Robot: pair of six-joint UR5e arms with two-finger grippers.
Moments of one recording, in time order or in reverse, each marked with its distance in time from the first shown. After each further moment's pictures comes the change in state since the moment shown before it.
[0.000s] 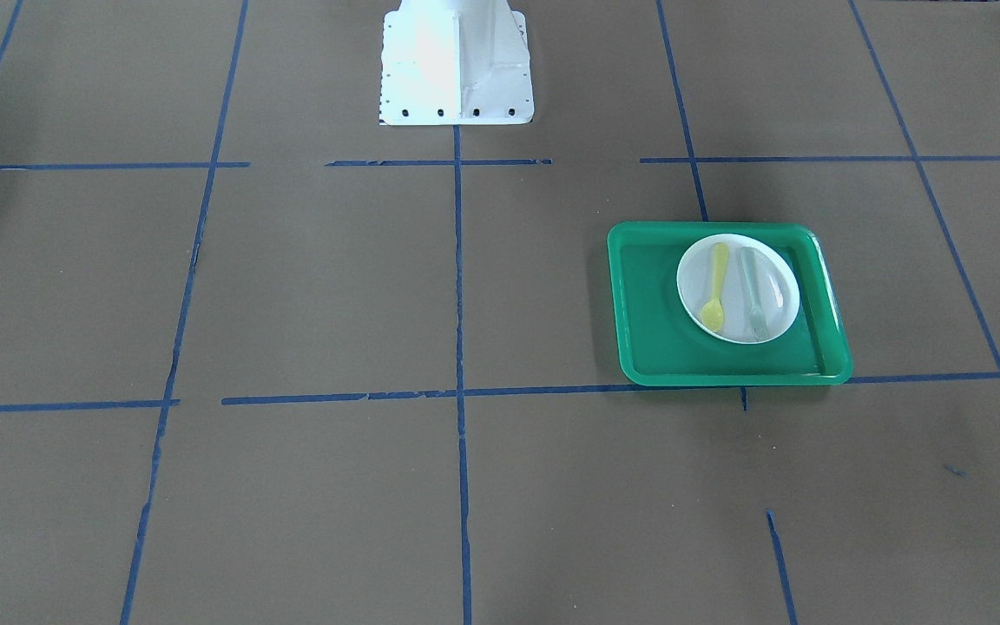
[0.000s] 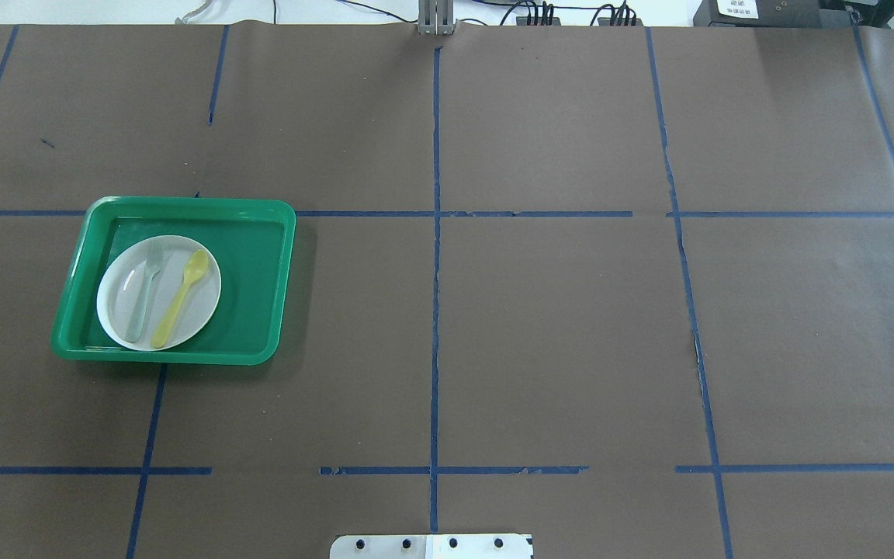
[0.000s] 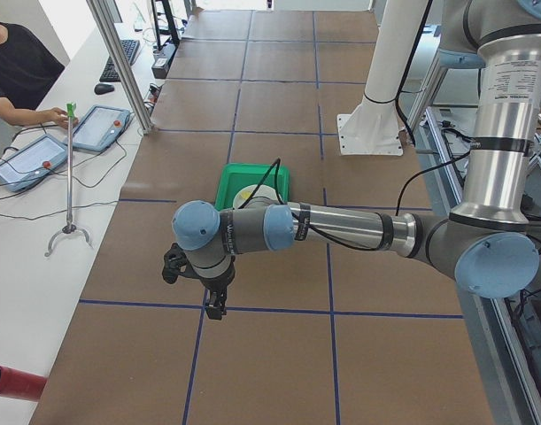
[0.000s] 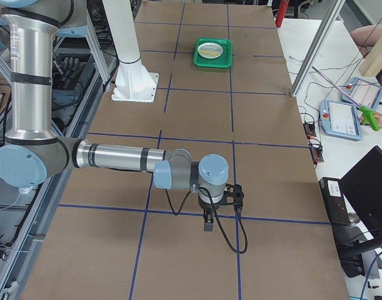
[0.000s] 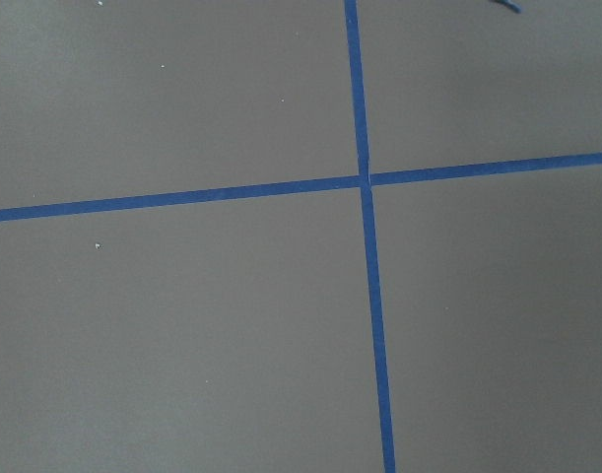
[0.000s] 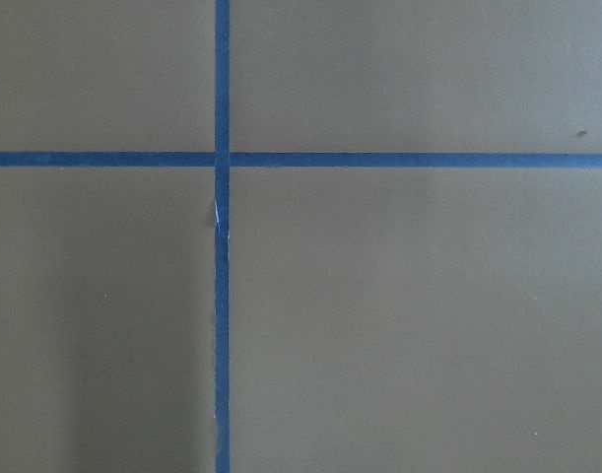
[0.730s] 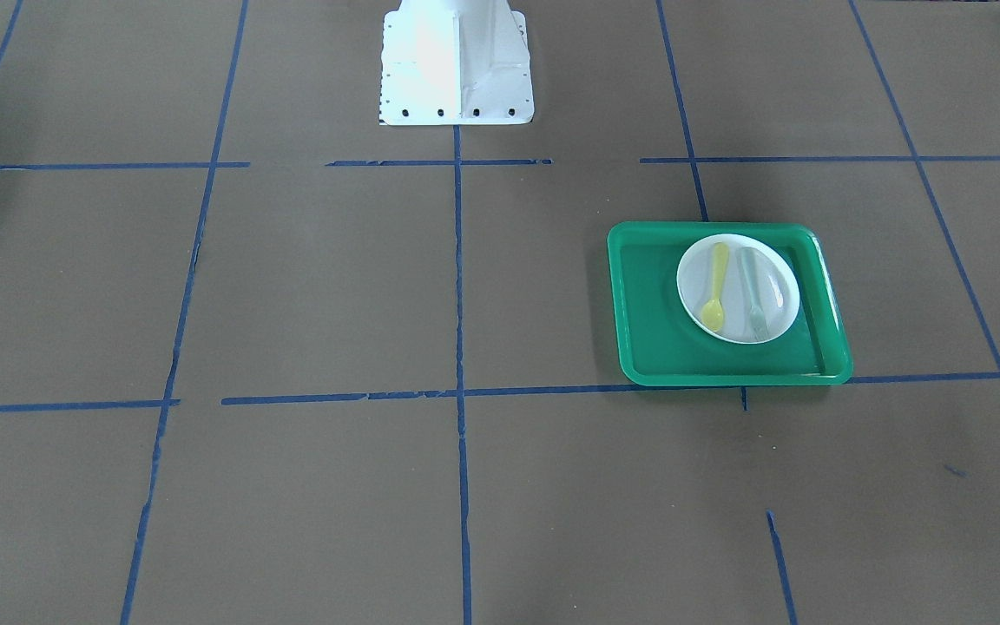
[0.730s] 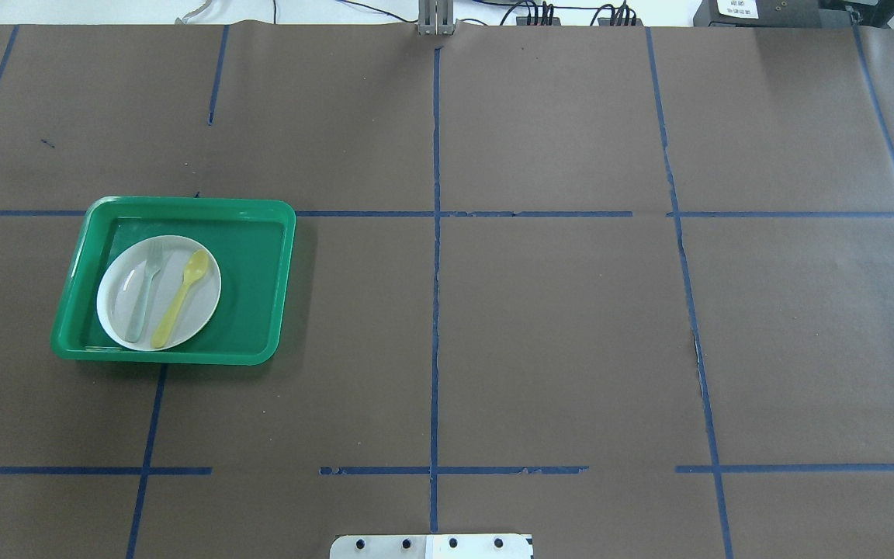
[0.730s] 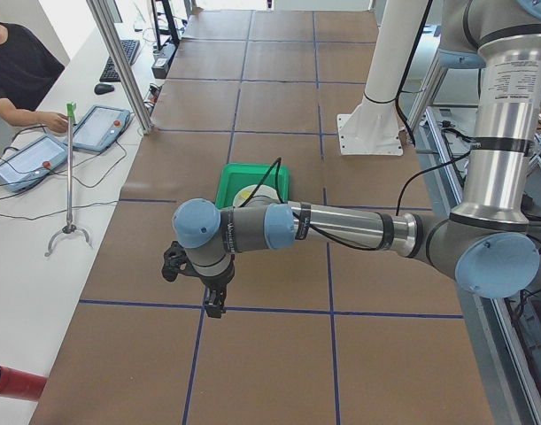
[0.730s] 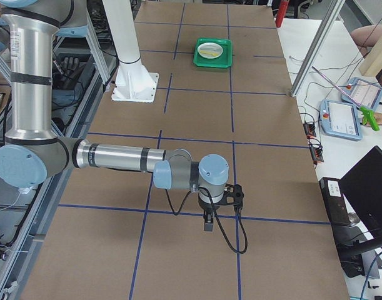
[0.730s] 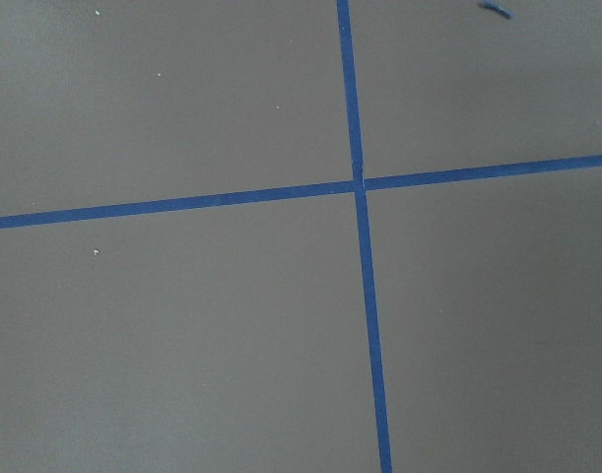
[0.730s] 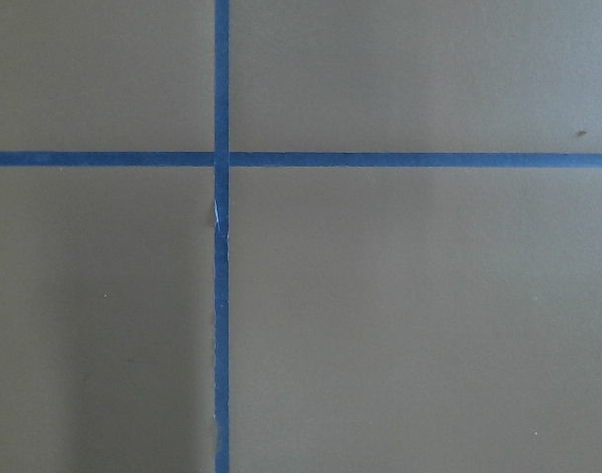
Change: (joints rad) left arm 0.000 0.009 -0.008 -0.027 -0.006 -0.005; right arm 0.000 0.000 0.000 0.000 0.000 0.000
